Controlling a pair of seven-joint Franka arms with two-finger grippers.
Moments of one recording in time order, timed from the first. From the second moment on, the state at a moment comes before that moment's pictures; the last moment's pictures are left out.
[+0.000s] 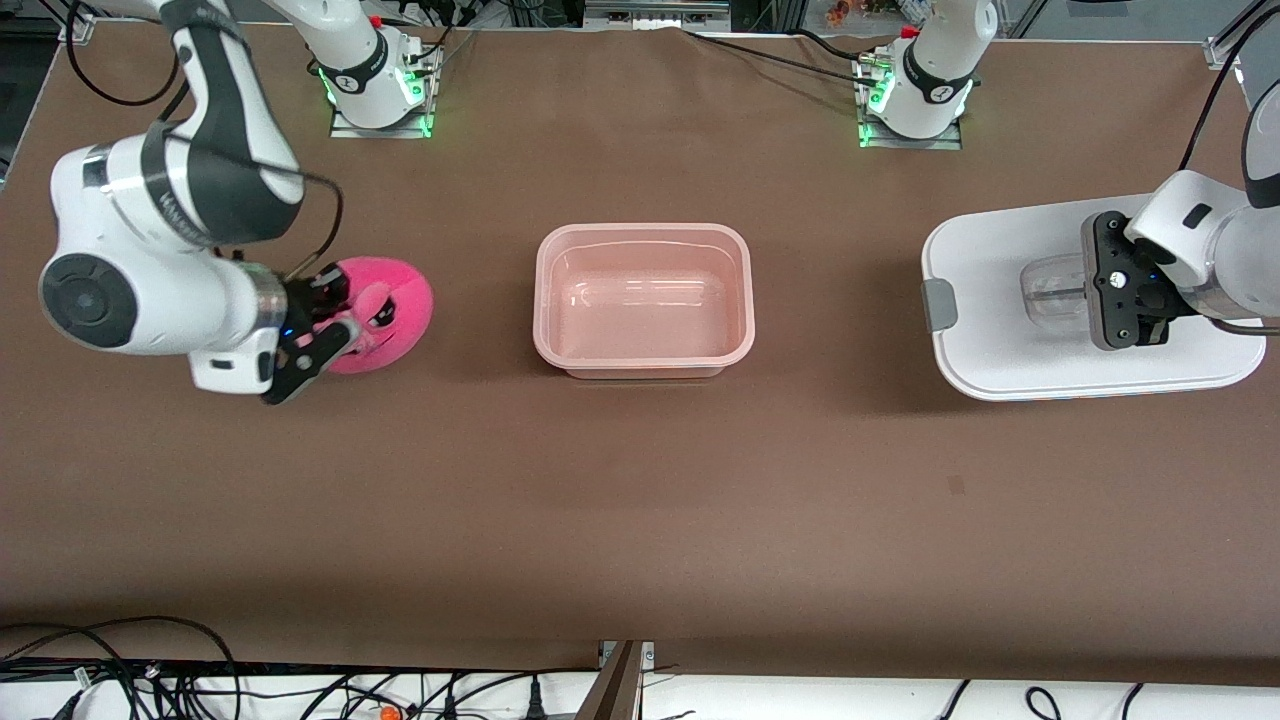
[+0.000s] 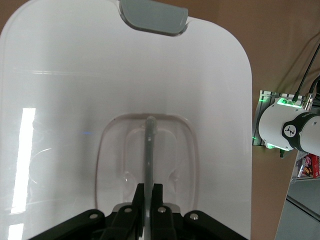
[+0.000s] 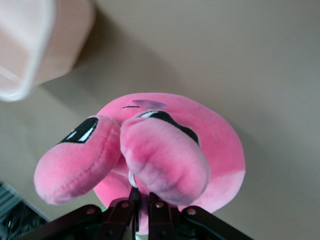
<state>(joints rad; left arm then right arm) 0.32 0.39 -0.50 -1.23 0.24 1.23 1.33 0.14 0.39 0.13 -1.43 0.07 1.45 -0.50</state>
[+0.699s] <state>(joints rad) 0.29 0.40 -0.51 -1.23 0.24 1.23 1.33 0.45 0.39 0.26 -1.41 -0.10 1.44 -0.34</state>
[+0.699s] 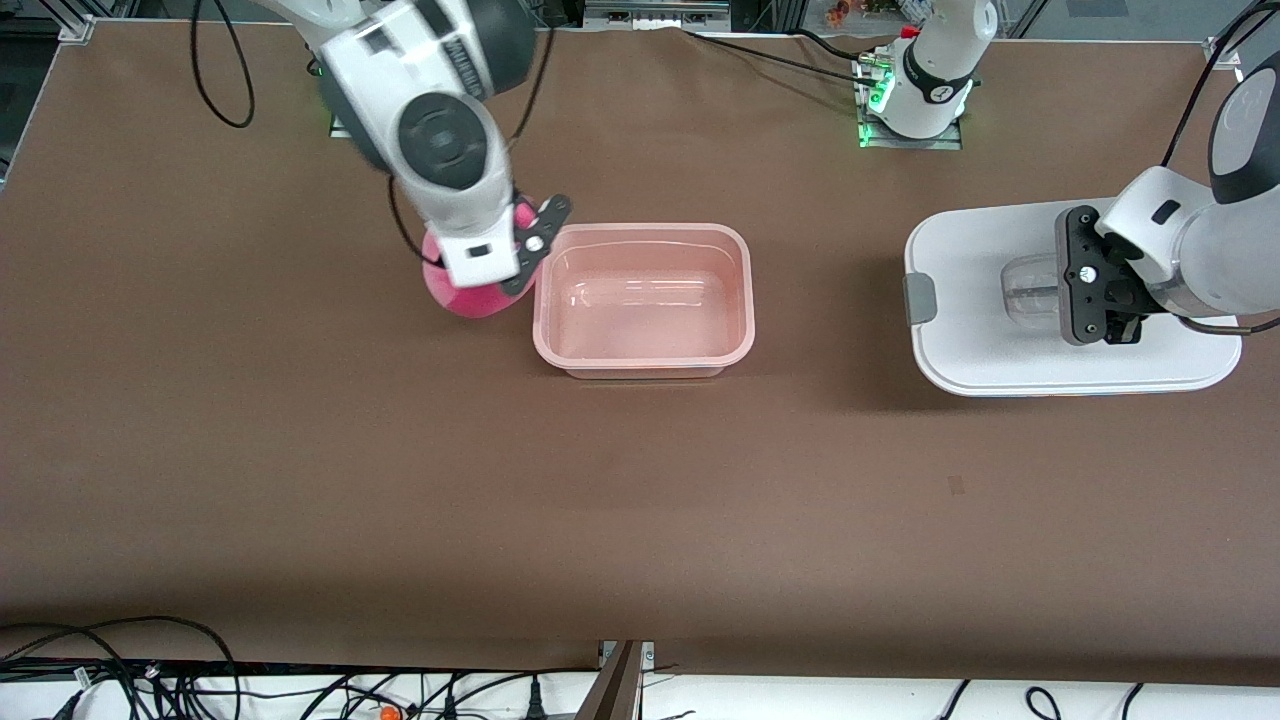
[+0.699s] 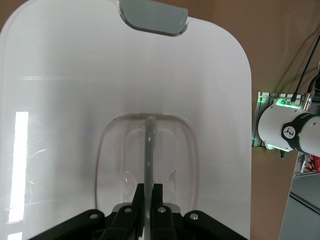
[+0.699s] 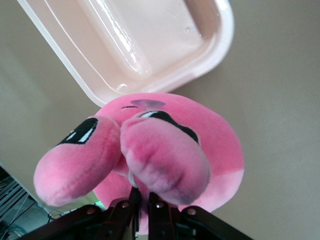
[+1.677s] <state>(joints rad) 0.30 0.40 -0.51 -1.23 0.24 1.23 1.33 0.57 0.50 0.26 -1.41 -0.15 1.69 -0.12</state>
